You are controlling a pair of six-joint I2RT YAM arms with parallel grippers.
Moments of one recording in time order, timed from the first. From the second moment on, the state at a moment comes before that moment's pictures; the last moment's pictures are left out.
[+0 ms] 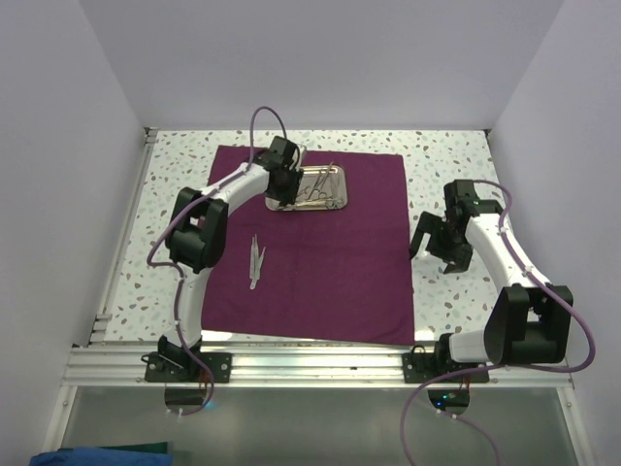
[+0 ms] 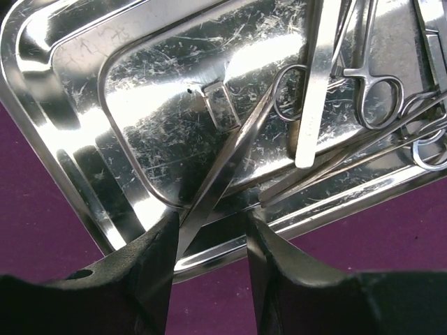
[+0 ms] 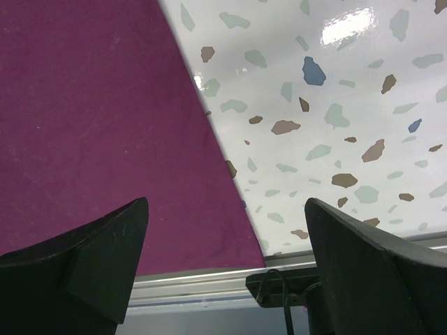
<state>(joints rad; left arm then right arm) -0.43 2.22 1.76 -0.56 -0.01 -0.12 0.01 1.37 1.02 -0.99 -0.02 0.43</state>
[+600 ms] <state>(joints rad) -0.43 2.25 1.77 -0.56 -0.07 -0.11 0.01 1.37 1.01 -0.98 -0.02 0.43</state>
